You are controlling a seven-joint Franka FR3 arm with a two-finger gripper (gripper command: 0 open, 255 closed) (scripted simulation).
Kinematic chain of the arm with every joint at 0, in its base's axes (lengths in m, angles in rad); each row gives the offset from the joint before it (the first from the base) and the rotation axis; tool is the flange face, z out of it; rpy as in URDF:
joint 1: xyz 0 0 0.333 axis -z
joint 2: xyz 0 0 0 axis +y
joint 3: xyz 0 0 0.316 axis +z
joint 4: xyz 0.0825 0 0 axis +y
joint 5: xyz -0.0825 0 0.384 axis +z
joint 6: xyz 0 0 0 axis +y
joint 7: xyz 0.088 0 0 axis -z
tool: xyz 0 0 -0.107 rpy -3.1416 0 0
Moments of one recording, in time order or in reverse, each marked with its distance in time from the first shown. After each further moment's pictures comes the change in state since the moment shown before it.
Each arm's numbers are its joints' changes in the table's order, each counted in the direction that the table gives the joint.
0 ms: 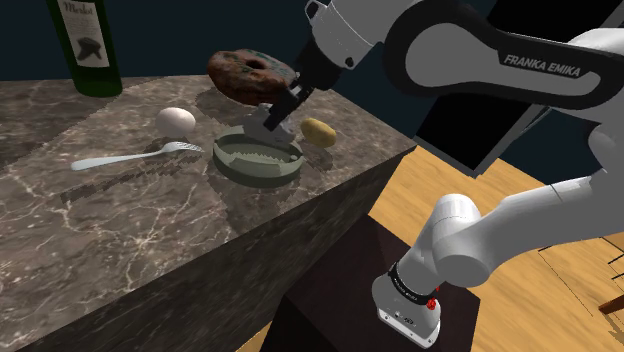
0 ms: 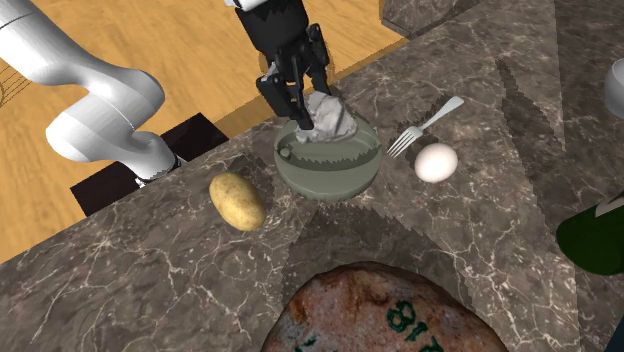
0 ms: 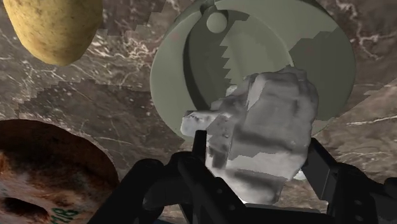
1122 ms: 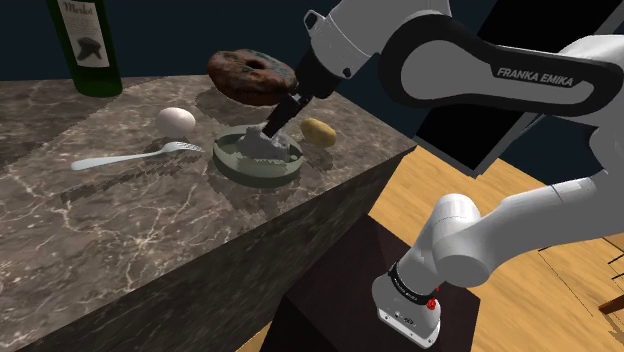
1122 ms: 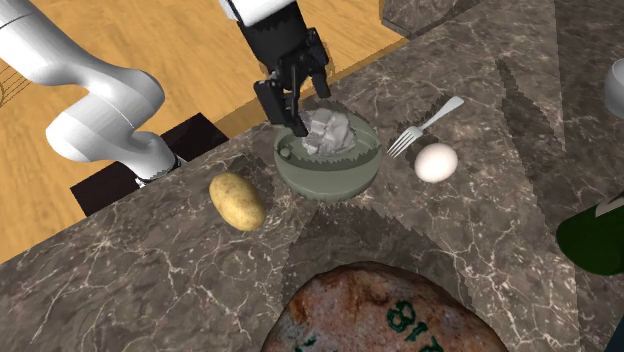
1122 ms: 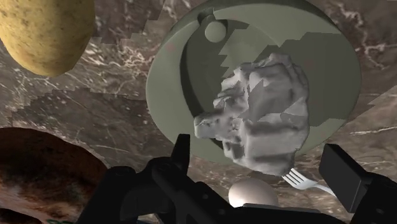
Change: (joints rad) arm -0.003 -0.010 0.003 0.044 0.003 -0.036 0.001
